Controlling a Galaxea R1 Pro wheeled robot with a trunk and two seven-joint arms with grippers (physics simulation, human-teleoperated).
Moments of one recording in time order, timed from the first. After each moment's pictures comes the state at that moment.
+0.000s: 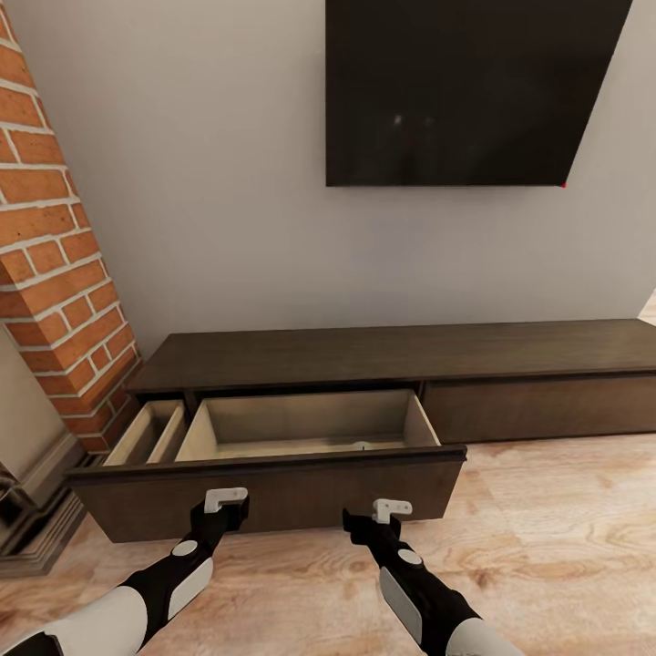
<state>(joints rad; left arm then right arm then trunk) -0.68 0.11 -0.86 -0.31 0.87 -0.28 0.16 -0.56 0.14 0.37 -0.46 -0.42 -0.09 -0.10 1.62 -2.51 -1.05</state>
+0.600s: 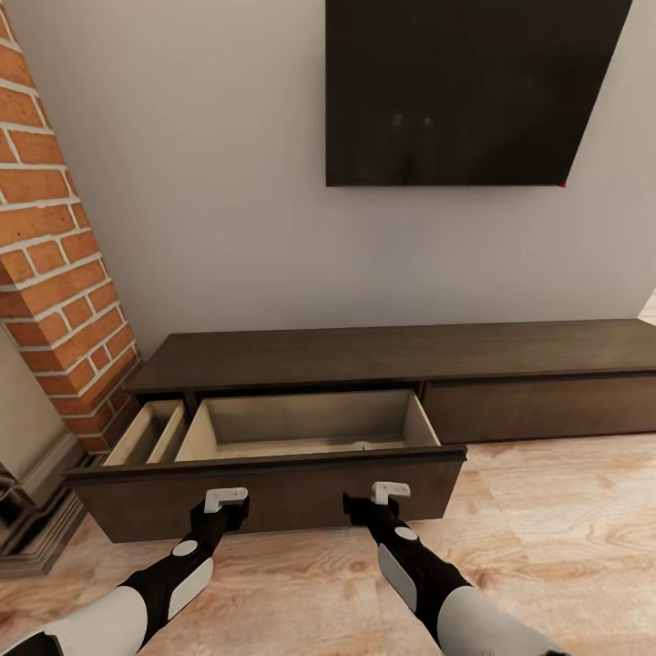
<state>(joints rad) -0.68 0.11 -0.86 -0.31 0.87 -0.28 0.16 -0.65 0.15 0.37 -0.39 -0.42 -0.09 -0.10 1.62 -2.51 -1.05</state>
